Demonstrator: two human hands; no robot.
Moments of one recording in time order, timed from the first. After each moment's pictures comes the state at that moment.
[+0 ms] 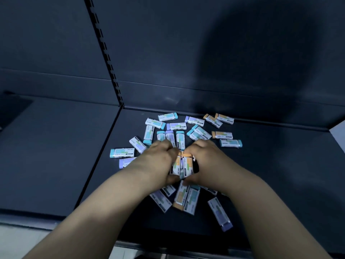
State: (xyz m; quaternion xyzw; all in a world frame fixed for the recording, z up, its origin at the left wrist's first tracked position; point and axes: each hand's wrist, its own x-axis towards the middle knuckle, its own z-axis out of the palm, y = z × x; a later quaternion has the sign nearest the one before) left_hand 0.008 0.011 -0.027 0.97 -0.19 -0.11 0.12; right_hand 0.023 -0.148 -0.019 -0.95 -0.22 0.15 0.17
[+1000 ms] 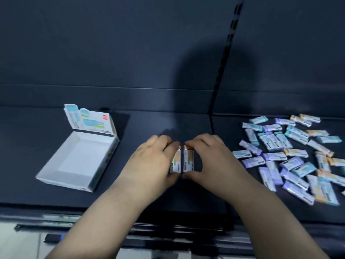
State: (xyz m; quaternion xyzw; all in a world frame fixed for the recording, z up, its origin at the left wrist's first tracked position) left_hand -0.045 0.312 -0.007 0.97 -0.21 0.09 0.09; right_hand -0.036 0.145 0.005 -0.95 -0.22 -0.01 0.20
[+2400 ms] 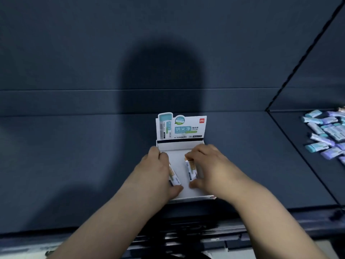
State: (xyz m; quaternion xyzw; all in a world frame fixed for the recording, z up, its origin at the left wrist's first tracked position) left_hand -0.043 0.547 -0.021 0.98 -0.15 -0.05 0.10; right_hand -0.029 0.382 -0.028 -0.97 -0.18 0.06 0.17
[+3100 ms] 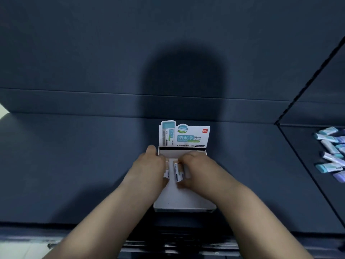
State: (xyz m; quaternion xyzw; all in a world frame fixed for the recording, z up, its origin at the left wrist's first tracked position) left_hand -0.020 0.542 -0.022 0.99 -0.07 -0.07 0.06; right_hand -0.005 0.396 -0.027 -0.96 -0.20 0.11 0.16
